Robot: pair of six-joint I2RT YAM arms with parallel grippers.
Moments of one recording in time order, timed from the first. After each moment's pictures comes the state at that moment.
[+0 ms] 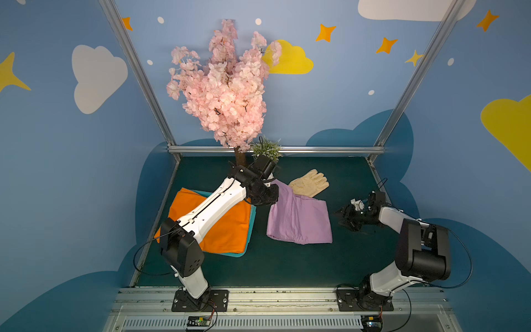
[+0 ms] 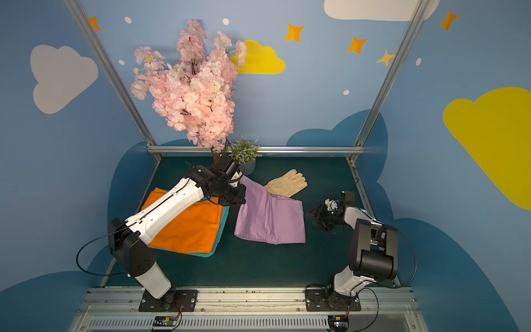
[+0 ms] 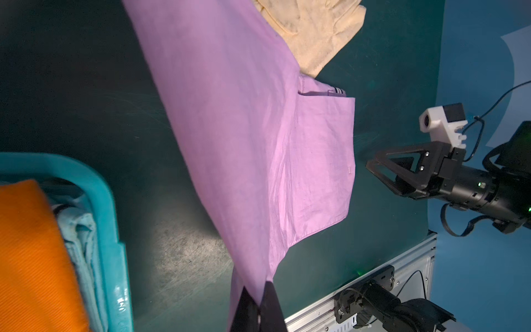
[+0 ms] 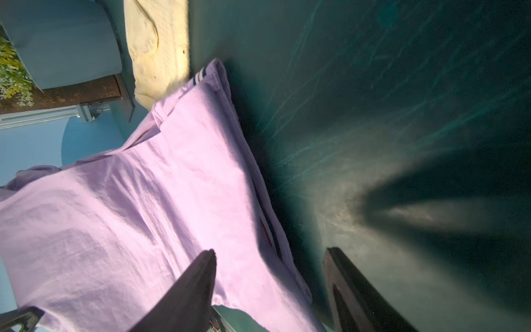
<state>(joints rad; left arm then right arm) -0.60 1.70 1.67 -1.08 0.23 -0.61 -0.16 1.57 0.79 -0.48 -0.74 0.45</state>
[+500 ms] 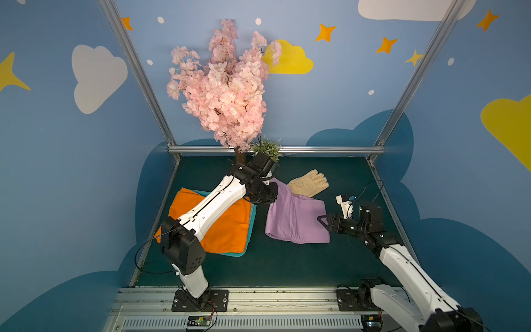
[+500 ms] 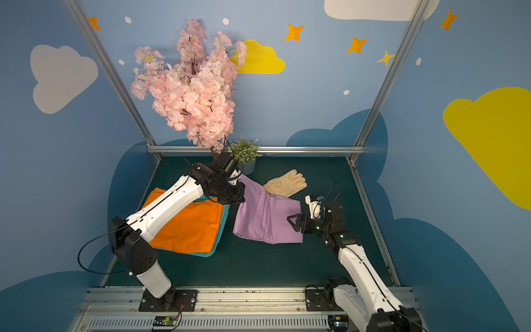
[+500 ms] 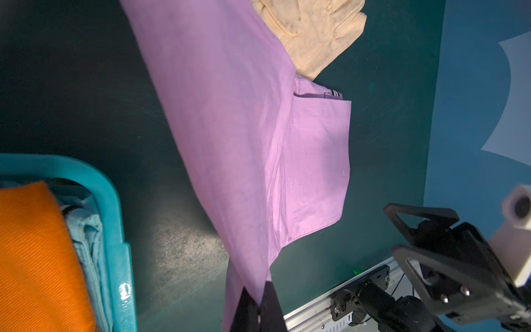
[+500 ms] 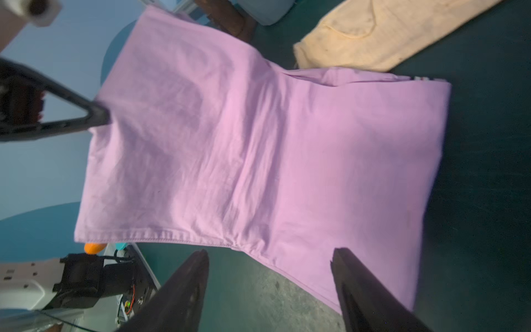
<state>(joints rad) -0.59 1.72 1.71 -1.11 0.25 -0.61 0.23 0.86 0.50 -0.25 -0.59 0.32</state>
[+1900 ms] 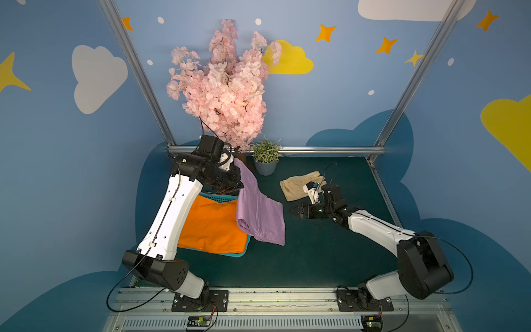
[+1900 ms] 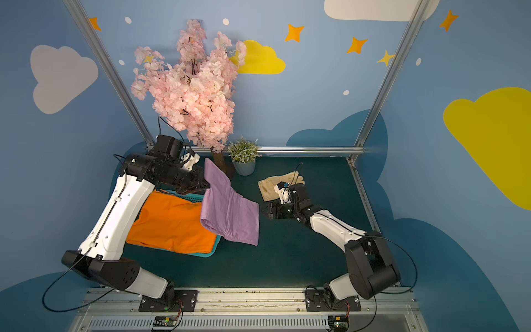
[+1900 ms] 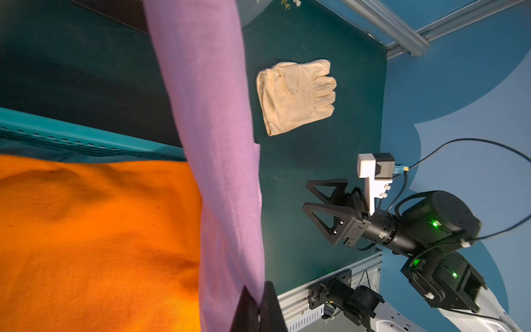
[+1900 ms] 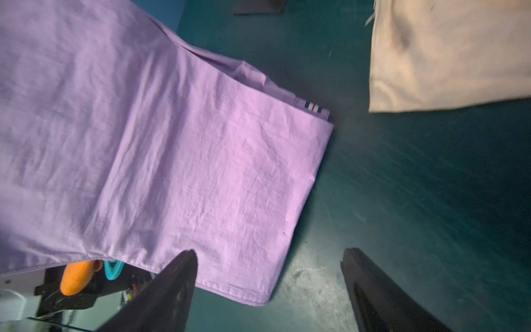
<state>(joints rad) -0.23 1.52 1.85 -1.37 0.40 -0.48 0.50 1.50 0.83 -0.09 -0.56 0.46</state>
